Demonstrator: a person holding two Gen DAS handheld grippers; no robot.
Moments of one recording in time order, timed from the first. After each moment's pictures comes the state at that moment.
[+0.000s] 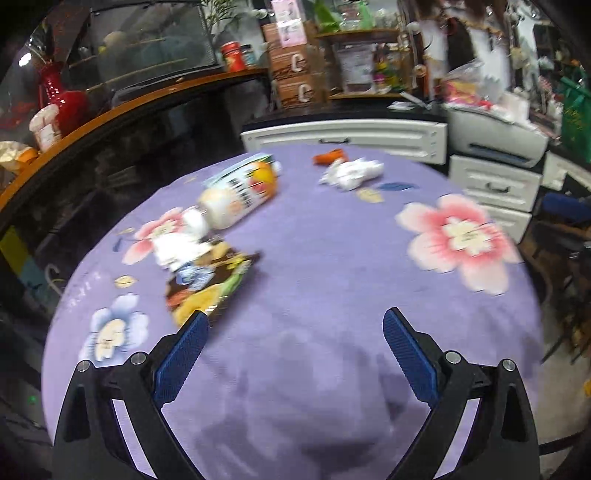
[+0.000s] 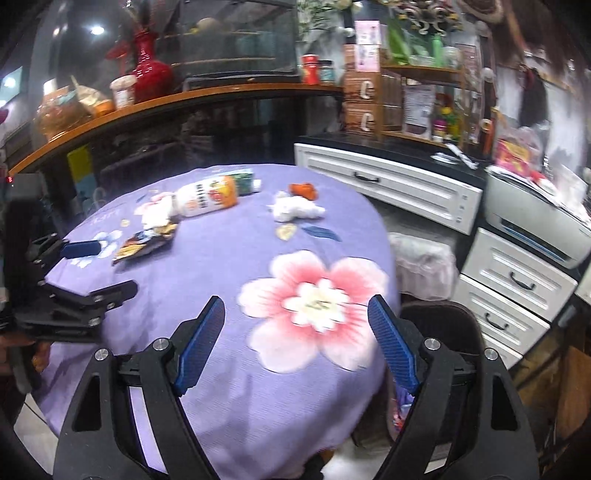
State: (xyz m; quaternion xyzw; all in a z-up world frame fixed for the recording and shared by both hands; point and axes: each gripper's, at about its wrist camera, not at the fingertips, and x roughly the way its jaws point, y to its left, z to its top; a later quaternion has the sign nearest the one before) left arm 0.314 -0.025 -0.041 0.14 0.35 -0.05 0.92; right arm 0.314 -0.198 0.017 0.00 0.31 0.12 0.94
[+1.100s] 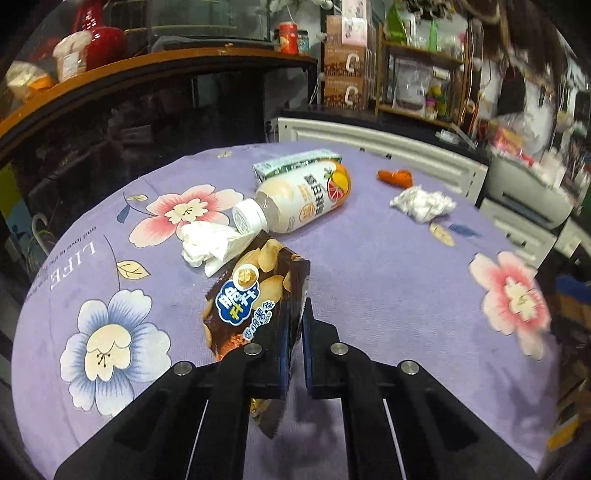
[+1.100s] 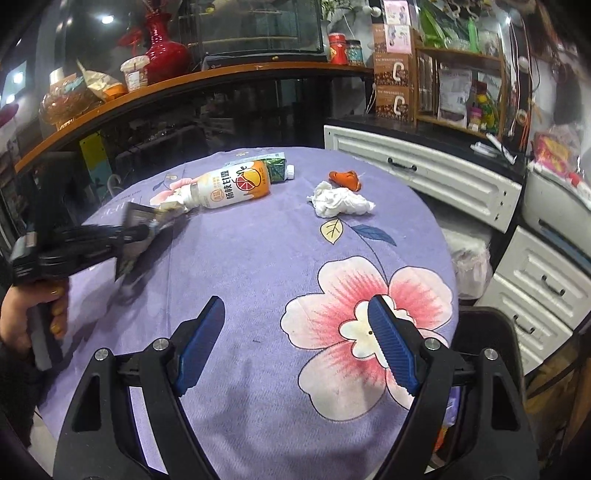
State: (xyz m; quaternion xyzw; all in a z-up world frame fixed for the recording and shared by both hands) left arm 0.363 0.053 -0.032 0.01 0.35 -0.05 0.93; right arm 0.364 -0.160 0.007 0.01 0.35 0.16 0.92
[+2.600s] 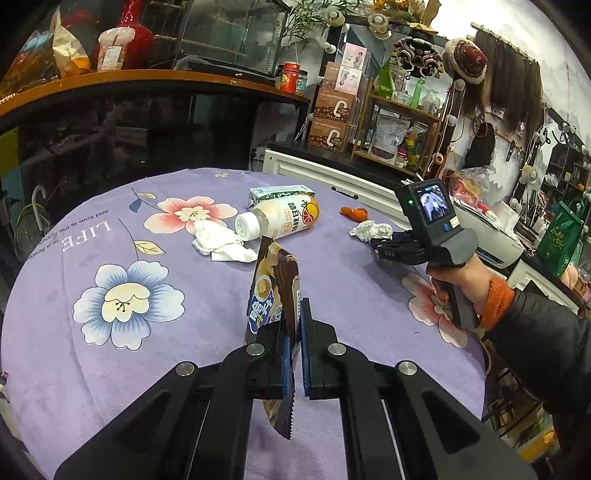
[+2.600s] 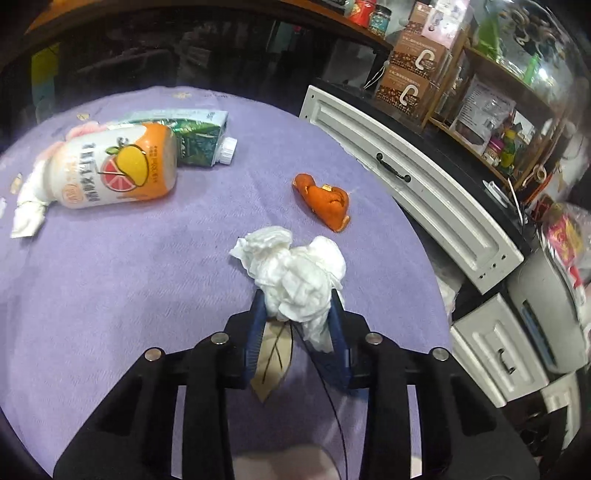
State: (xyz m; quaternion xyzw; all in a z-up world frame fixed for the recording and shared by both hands) left arm 0.283 0.077 -0.004 -0.07 0.30 -0.10 0.95; right arm 0.548 -0.114 -0.033 -0.15 0.40 0.09 0.90
